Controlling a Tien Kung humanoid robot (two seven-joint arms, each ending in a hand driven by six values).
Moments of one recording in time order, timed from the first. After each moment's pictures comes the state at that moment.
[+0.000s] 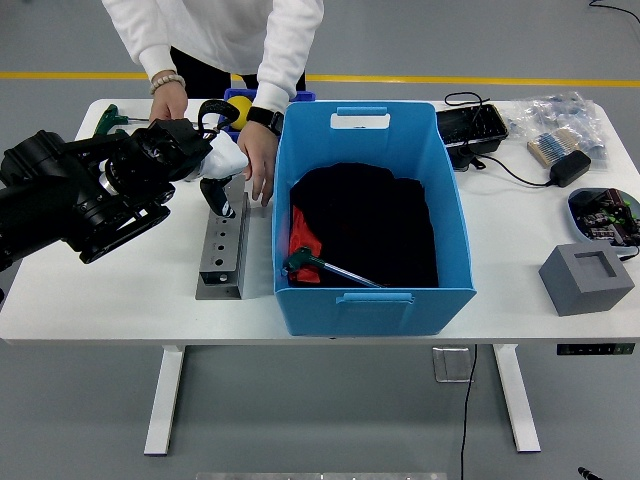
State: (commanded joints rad) left arm -1.23 0.21 0.00 -0.70 2.03 -0.25 0.03; right arm 0.19 -0.21 0.10 0.19 -0.06 -0.08 0.04
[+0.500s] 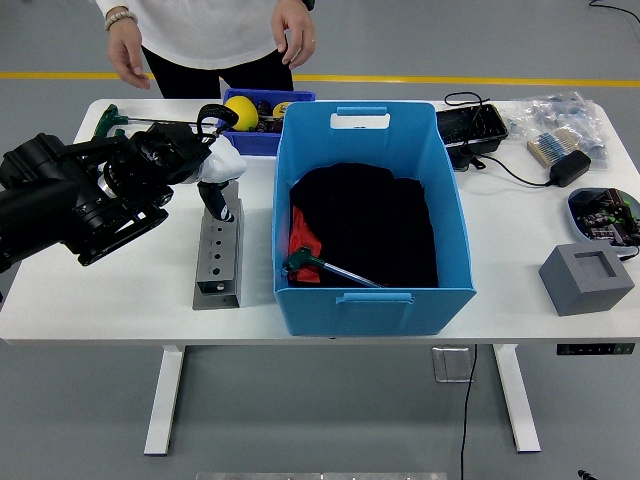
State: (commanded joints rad) left arm -1.23 0.21 0.00 -0.69 2.04 -0.25 0.02; right arm 0.18 -0.21 0.10 0.19 -0.06 -0.08 0.05
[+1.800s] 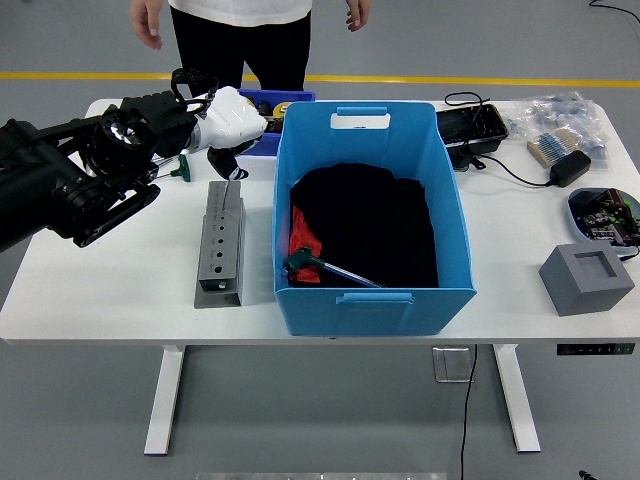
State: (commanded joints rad) left arm -1.23 0.25 -0.13 -0.67 2.01 0.02 -0.11; right arm 0.18 -0.21 0.12 0.19 -0.06 -0.08 0.04
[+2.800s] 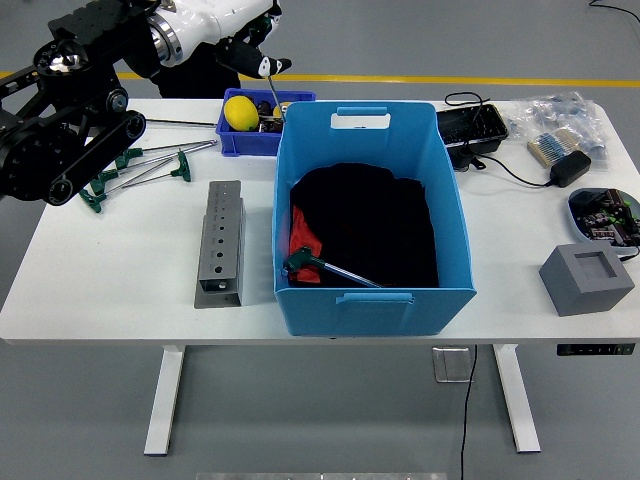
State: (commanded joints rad) left arm -1.17 0.37 -0.66 -1.02 1.90 0.02 -0.07; right arm 0.16 -0.20 0.11 0.19 -0.06 -0.08 0.04
